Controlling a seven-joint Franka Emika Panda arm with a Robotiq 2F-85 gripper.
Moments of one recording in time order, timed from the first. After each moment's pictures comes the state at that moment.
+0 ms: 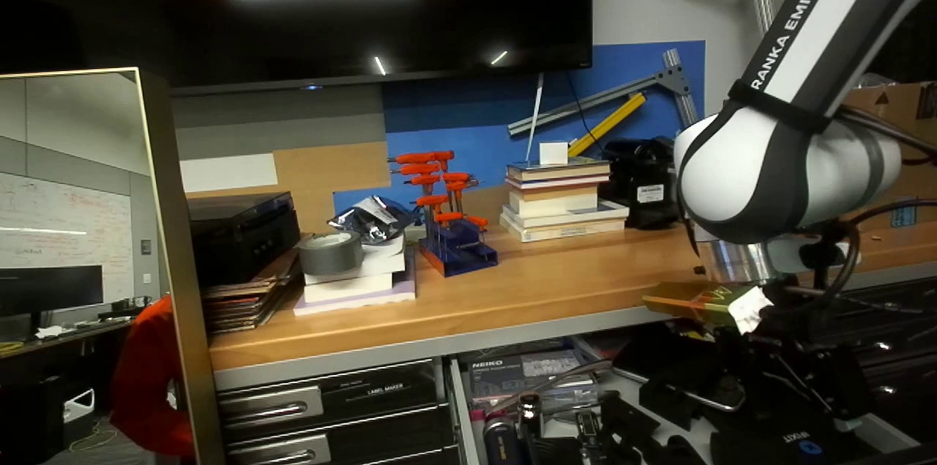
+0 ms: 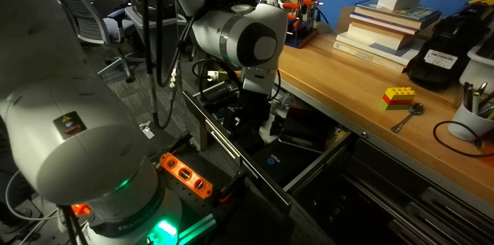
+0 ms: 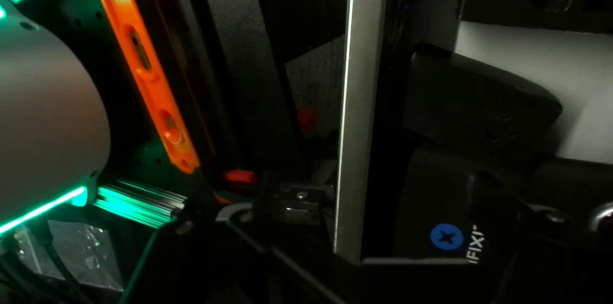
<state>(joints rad) -0.09 -0.04 -0.05 -2.76 -0.11 2.36 1.72</state>
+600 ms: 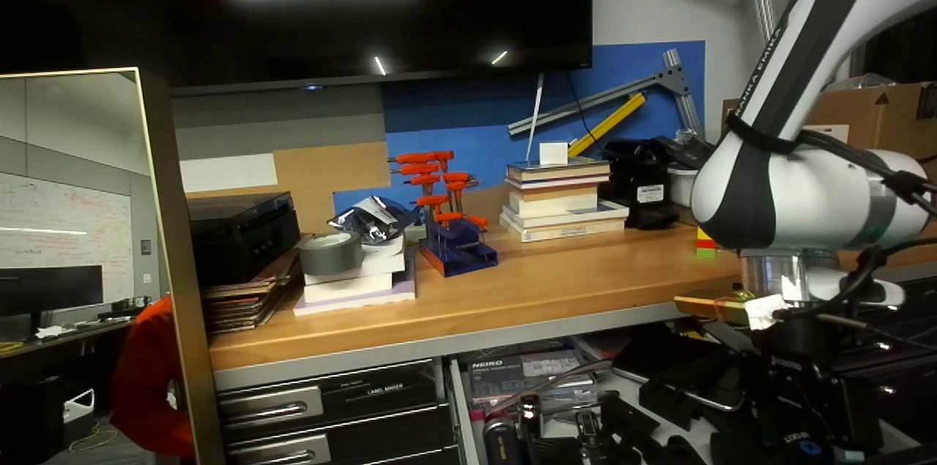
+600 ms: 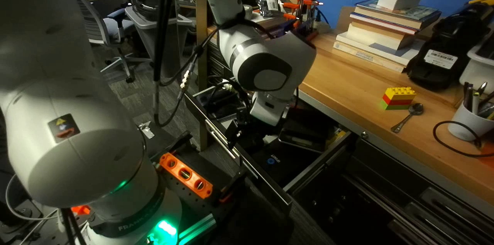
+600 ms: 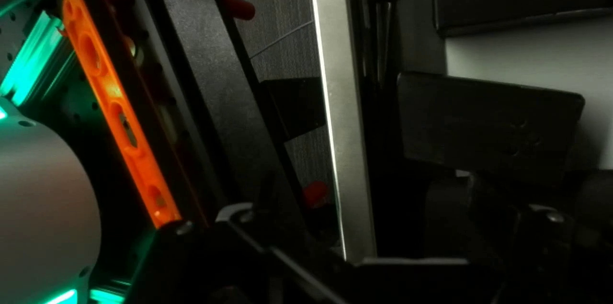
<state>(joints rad) -0.14 0.07 -0.13 -2.76 0.26 2.44 1.45</state>
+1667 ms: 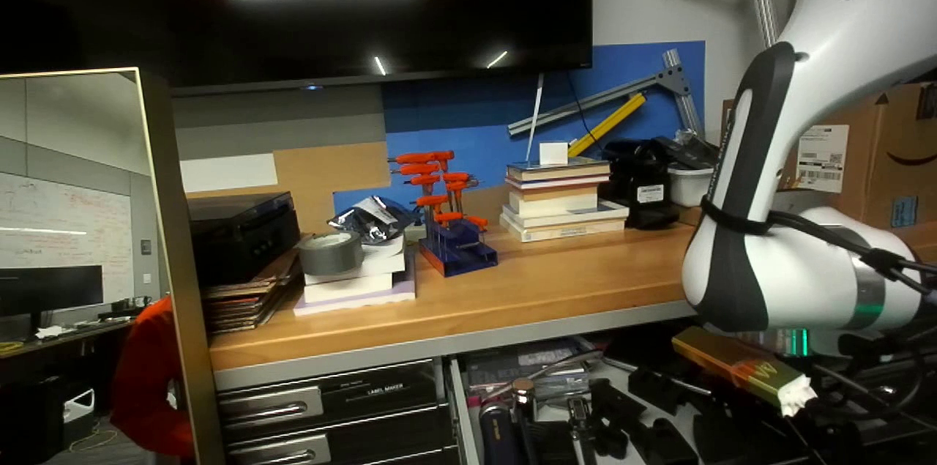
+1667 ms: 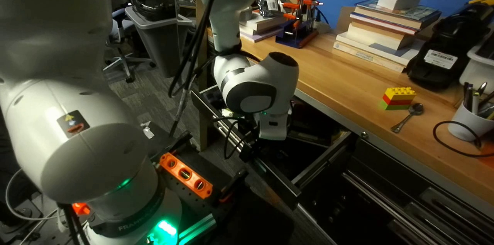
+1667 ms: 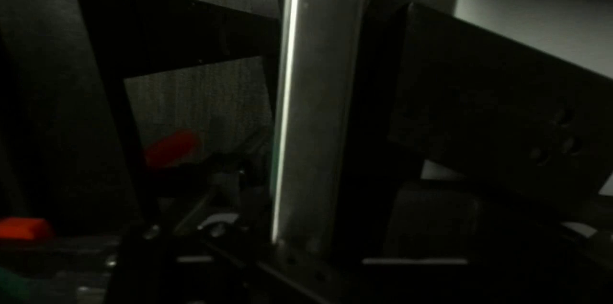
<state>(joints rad) -0.06 0.31 -0.13 -2.76 0.36 2.93 1.14</state>
